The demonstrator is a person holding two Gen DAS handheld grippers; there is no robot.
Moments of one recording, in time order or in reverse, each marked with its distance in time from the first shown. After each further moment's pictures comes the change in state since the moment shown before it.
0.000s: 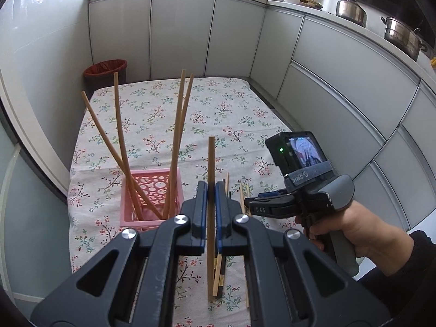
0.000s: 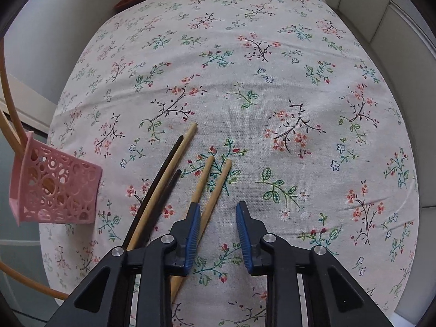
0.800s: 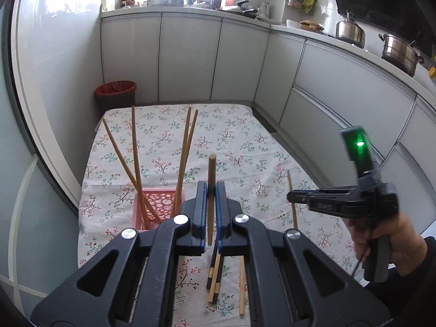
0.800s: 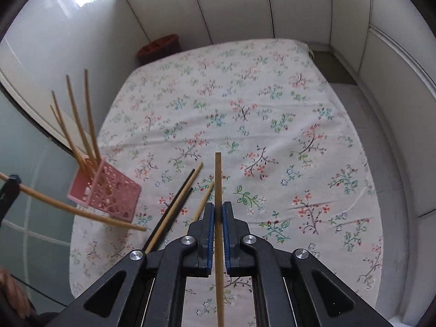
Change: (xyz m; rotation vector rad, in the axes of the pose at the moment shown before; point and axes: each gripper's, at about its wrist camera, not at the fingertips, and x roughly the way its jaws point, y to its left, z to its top) left arm -0.041 -0.006 0.005 -0.021 -0.139 0.027; right arm -0.115 -0.035 -0.043 0.018 -0.282 0.108
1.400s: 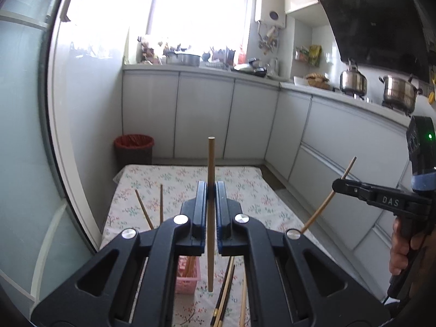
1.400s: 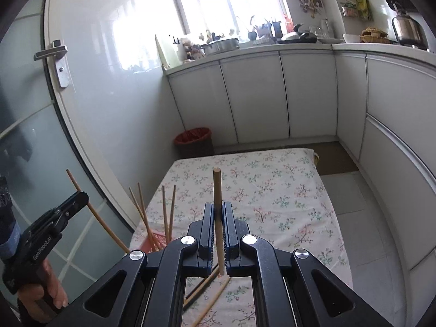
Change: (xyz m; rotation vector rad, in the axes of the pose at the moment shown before) left arm -0.057 0.011 0.034 -0.043 -0.318 0.074; right arm -0.159 0.038 0.026 -0.093 -0.463 0.083
